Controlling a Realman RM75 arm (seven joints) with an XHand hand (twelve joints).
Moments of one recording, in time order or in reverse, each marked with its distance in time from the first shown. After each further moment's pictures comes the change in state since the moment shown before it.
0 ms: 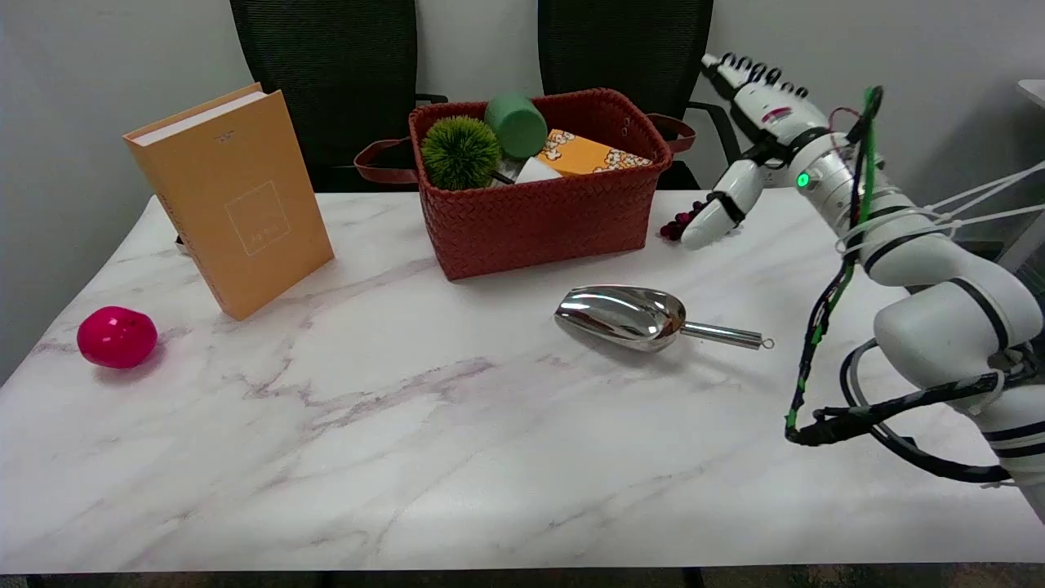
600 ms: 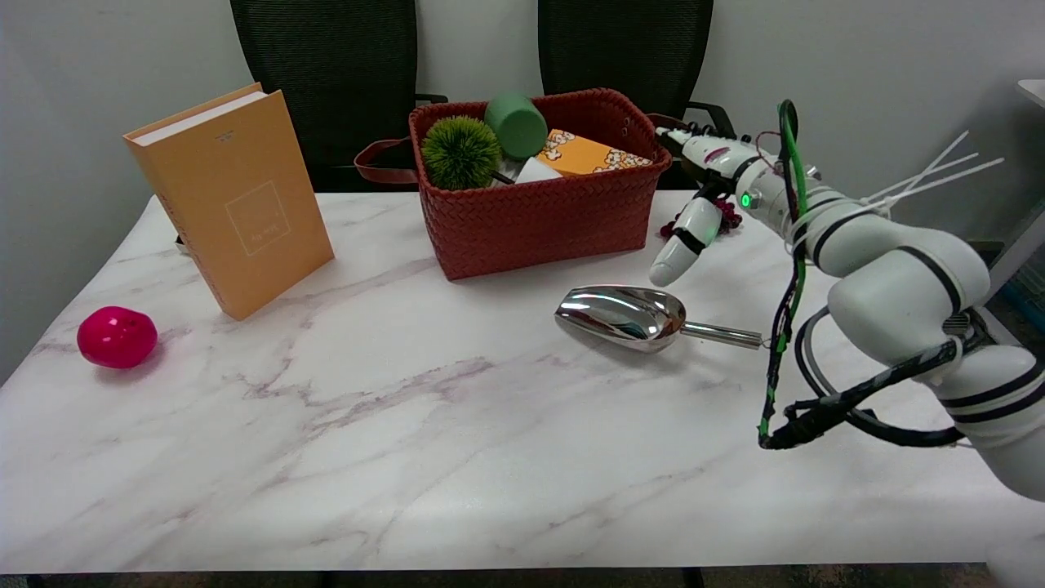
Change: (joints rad) arm 0.174 0.007 -0.208 0.024 0.069 -0.409 -0.141
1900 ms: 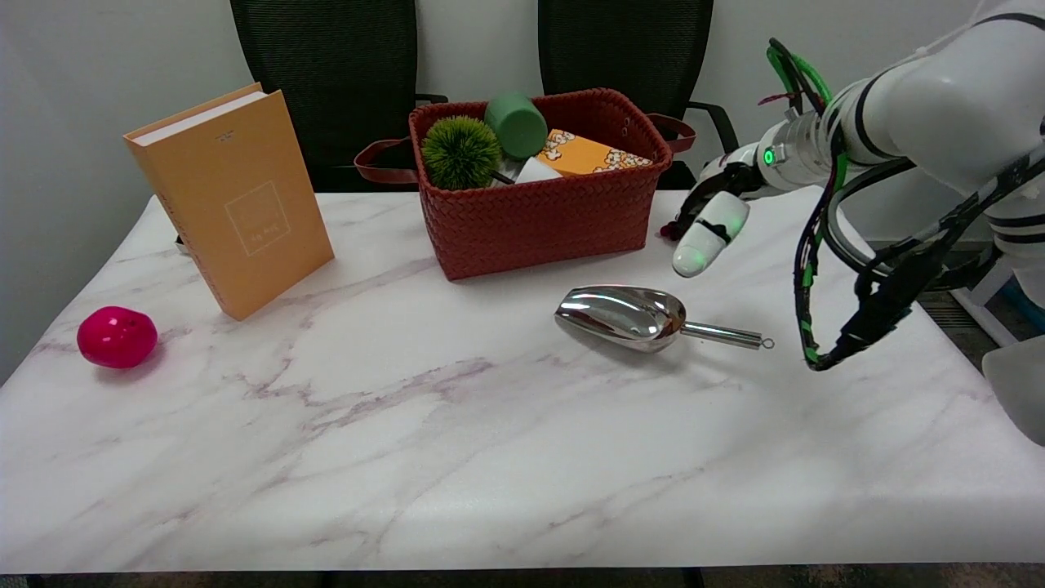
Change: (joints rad) arm 0.630 0.176 -0.285 -0.001 0.496 -0.927 -0.109
